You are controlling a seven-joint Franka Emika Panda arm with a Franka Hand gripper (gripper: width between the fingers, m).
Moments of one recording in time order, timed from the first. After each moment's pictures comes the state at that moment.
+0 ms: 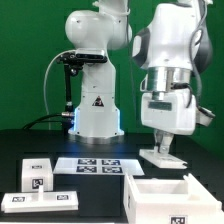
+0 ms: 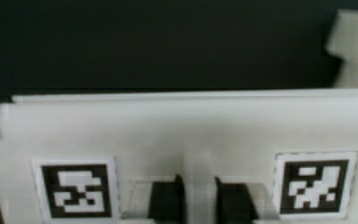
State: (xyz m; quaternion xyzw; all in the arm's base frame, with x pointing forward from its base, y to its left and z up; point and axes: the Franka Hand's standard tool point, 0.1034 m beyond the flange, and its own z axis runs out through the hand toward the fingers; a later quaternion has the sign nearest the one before) arm 0.448 0.097 0.070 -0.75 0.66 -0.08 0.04
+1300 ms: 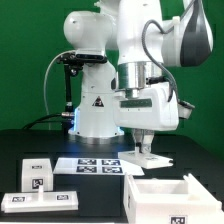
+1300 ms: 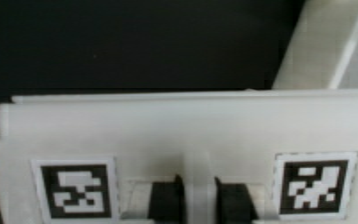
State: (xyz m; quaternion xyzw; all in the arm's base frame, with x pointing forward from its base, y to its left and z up) arm 0.472 0.061 0.077 -0.80 0.60 -0.04 0.07
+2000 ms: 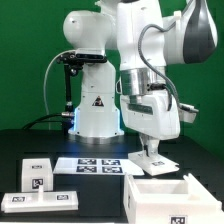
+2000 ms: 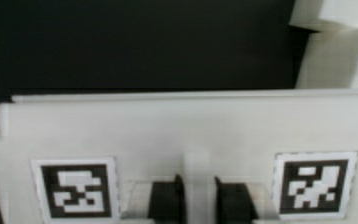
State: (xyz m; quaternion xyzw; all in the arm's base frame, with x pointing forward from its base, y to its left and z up) arm 0.471 0.075 0.071 -0.77 0.63 0.02 0.07
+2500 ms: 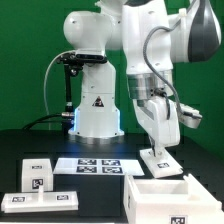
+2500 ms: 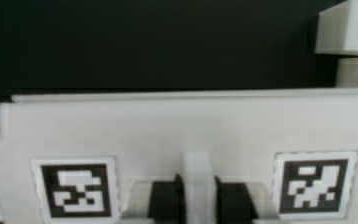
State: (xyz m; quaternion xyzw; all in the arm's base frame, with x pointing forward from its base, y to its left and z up) arm 0.457 0.098 0.066 -0.71 0.70 0.07 0.05
